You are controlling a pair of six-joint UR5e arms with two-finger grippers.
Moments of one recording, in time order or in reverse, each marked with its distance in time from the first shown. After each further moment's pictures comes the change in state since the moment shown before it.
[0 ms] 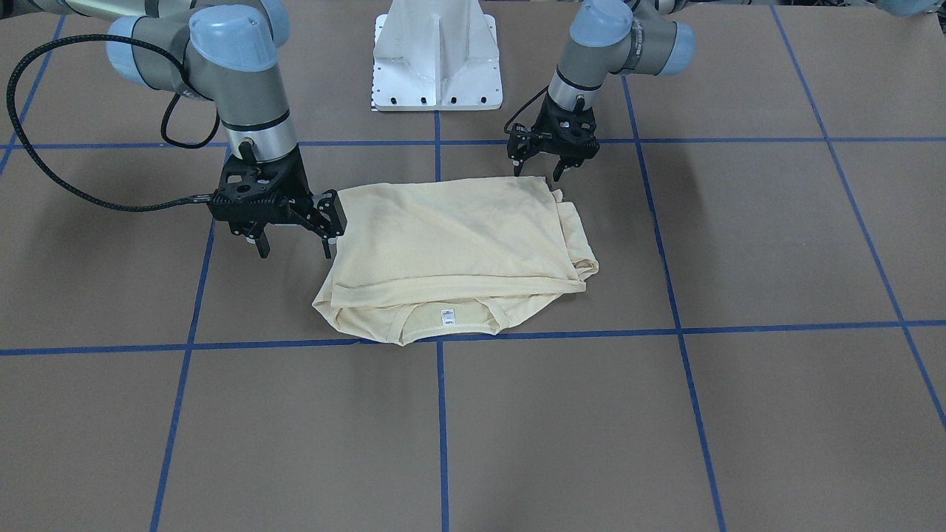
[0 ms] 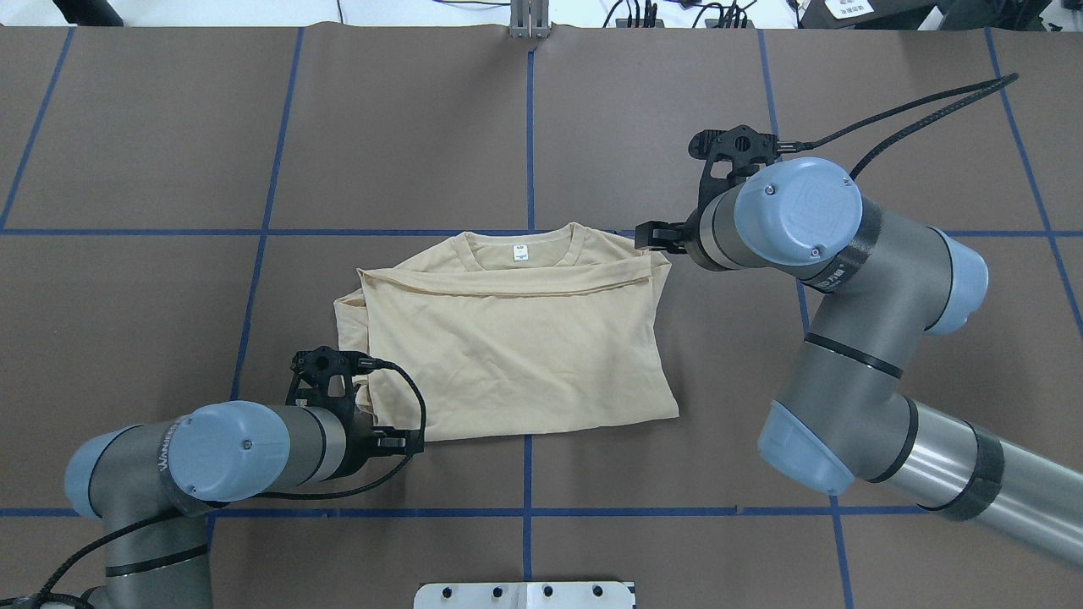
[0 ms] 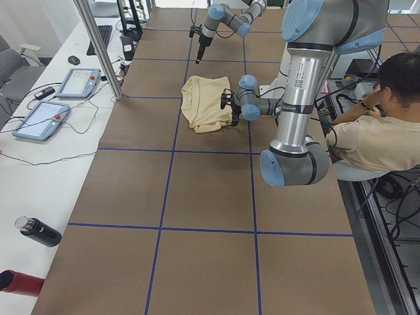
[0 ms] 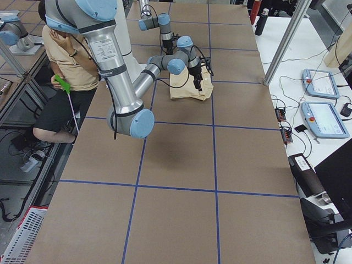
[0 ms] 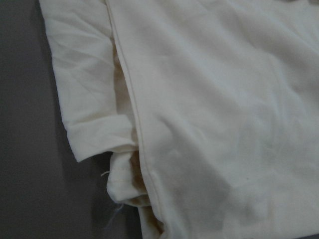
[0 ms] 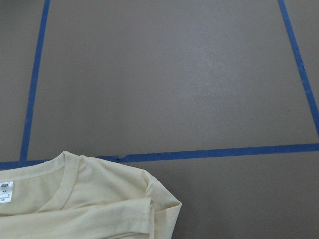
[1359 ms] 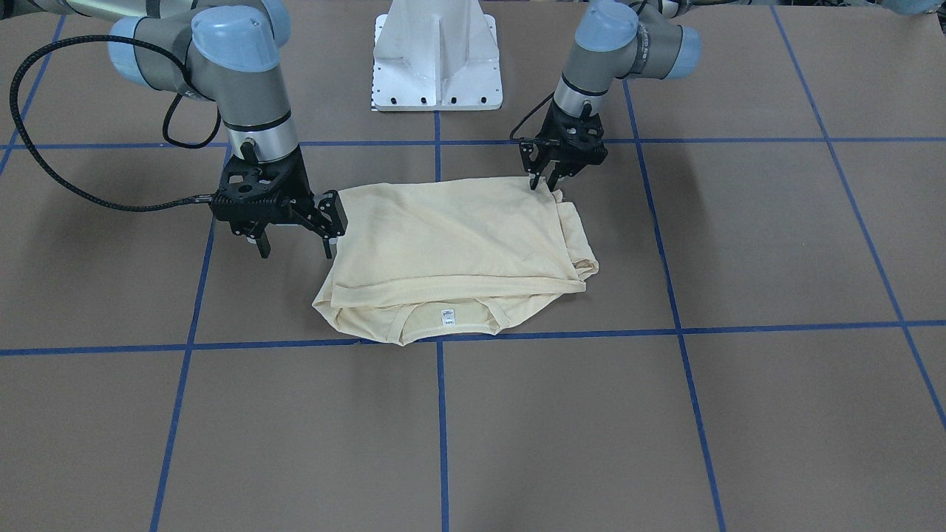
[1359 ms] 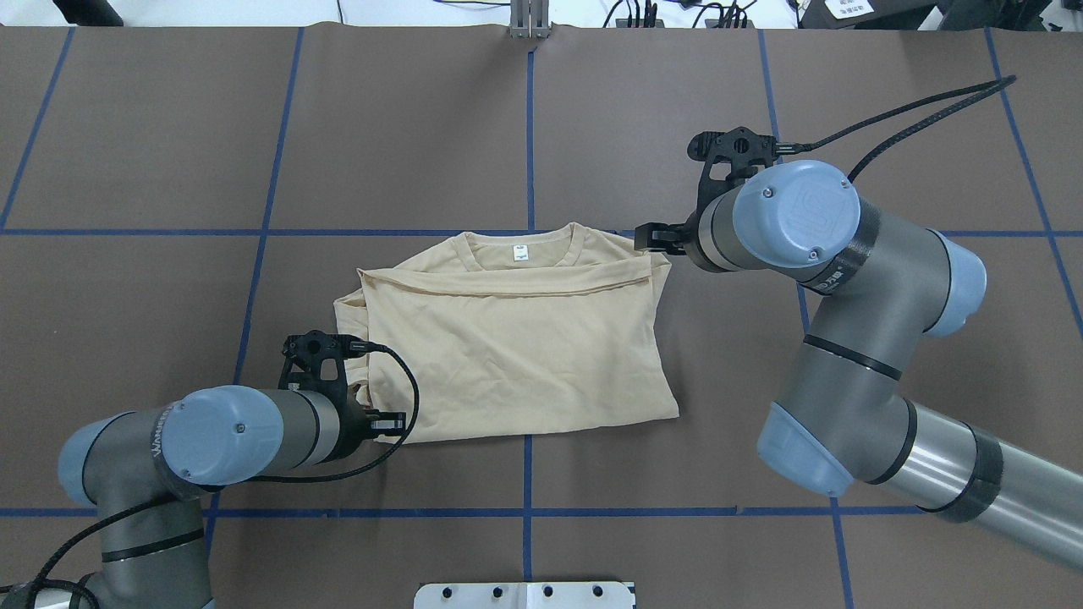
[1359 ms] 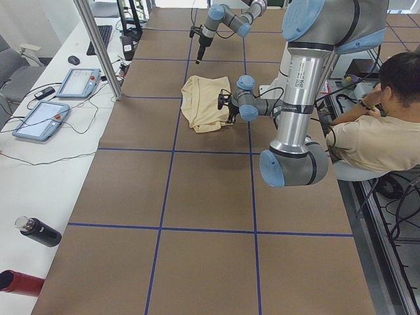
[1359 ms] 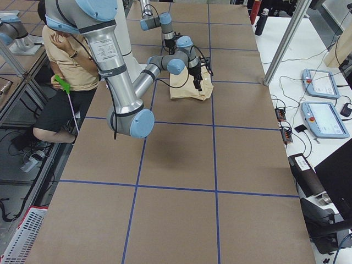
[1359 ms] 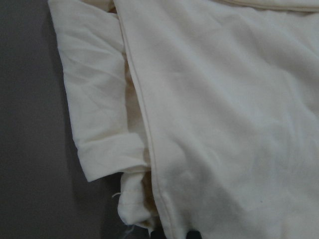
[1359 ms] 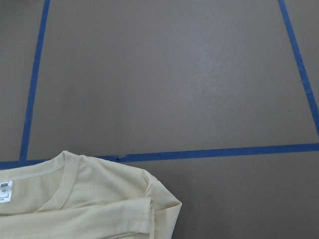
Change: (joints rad) left arm -0.029 0.005 -0.002 0.000 0.005 0.003; right arm -0.002 0.000 0.000 0.000 -0.004 0.000
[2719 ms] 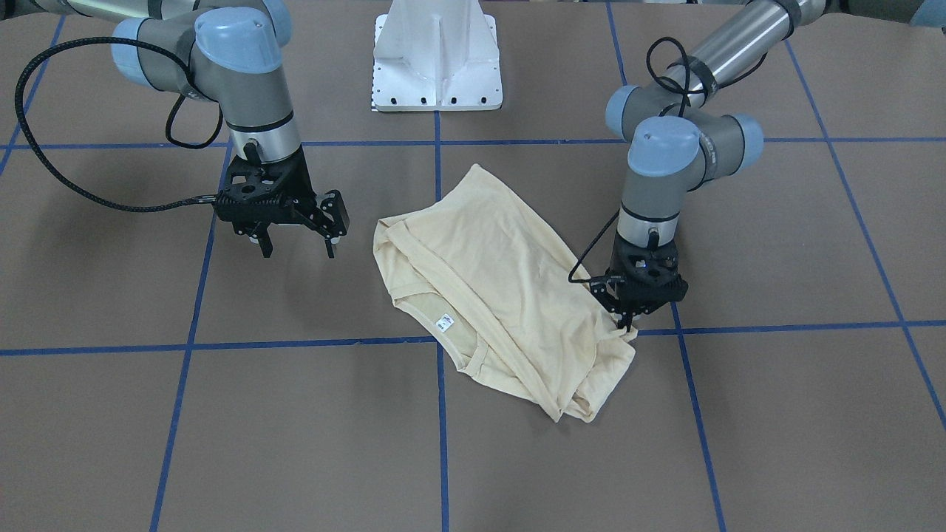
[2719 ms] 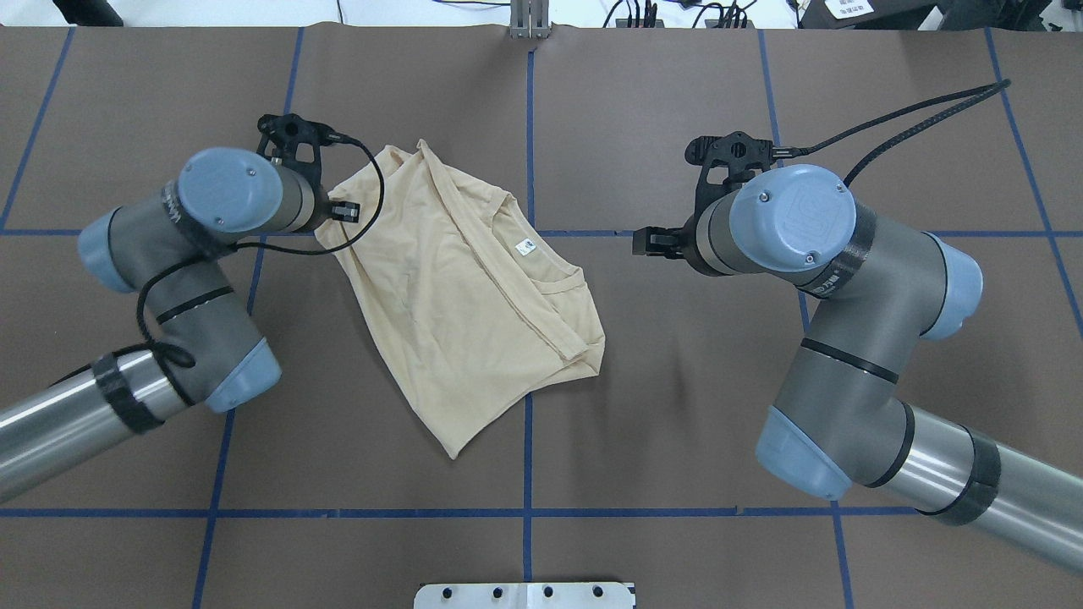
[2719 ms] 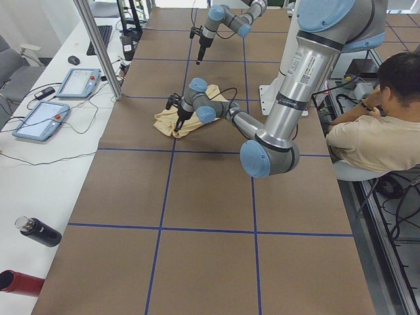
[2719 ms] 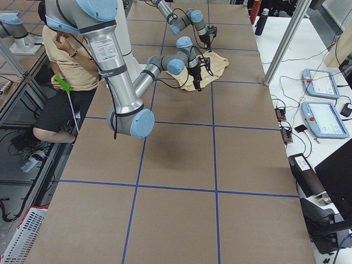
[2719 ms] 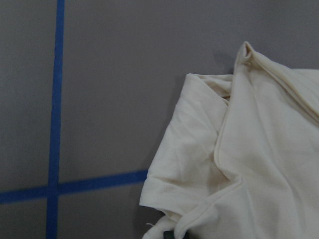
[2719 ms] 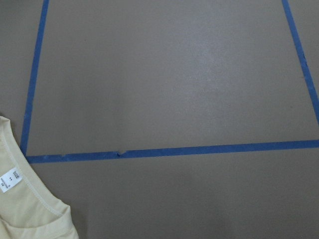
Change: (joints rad) left arm -0.424 -0.311 0.469 -0.020 0.000 0.444; right arm -0.007 0.001 -0.004 0.000 0.001 0.001
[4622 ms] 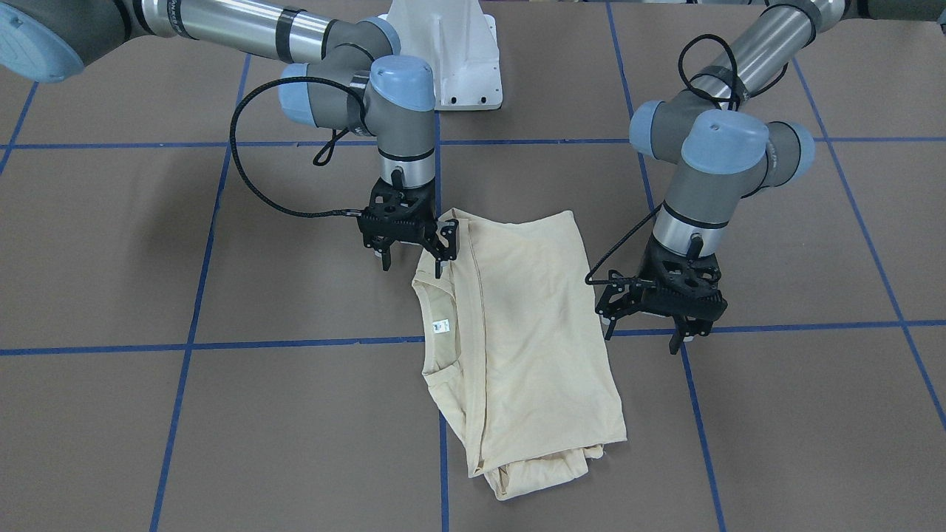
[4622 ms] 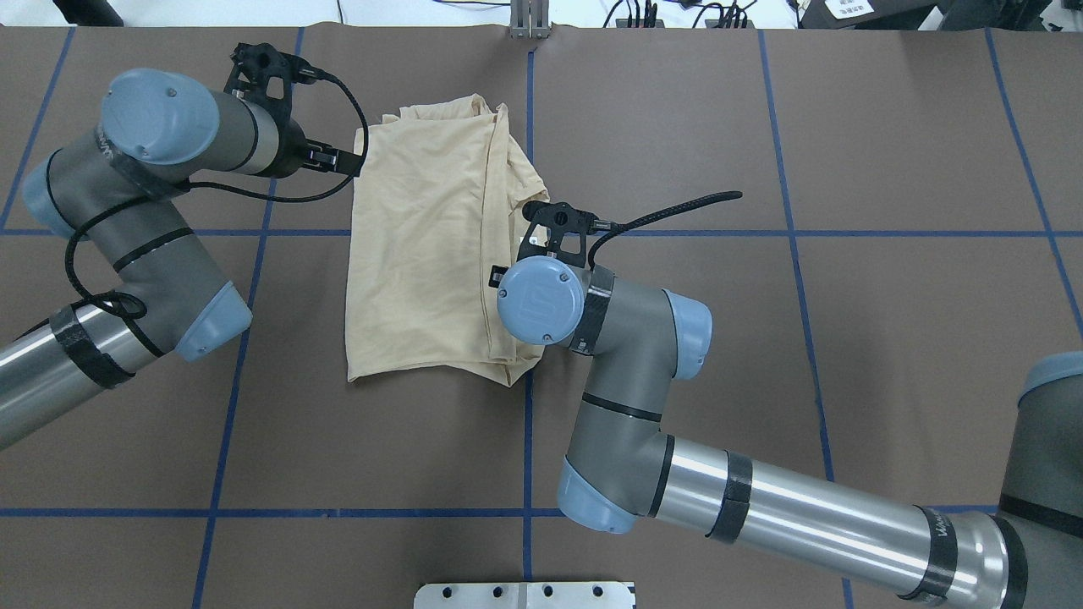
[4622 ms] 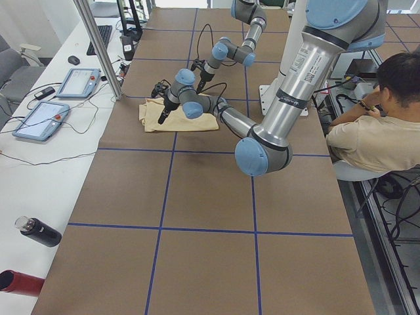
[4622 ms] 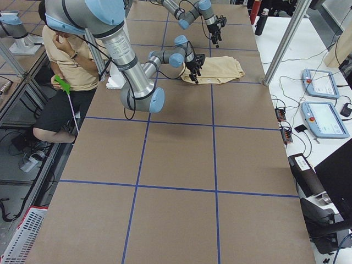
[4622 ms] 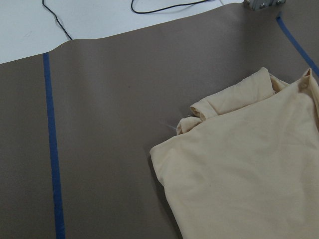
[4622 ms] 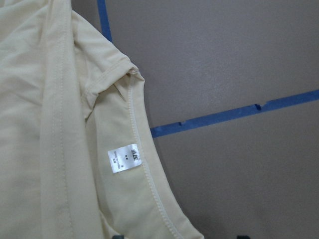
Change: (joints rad) left arm -0.085 0.050 -0.099 -0.102 -0.132 0.121; right arm -0.194 0.350 -0.452 0.064 -0.227 0.291
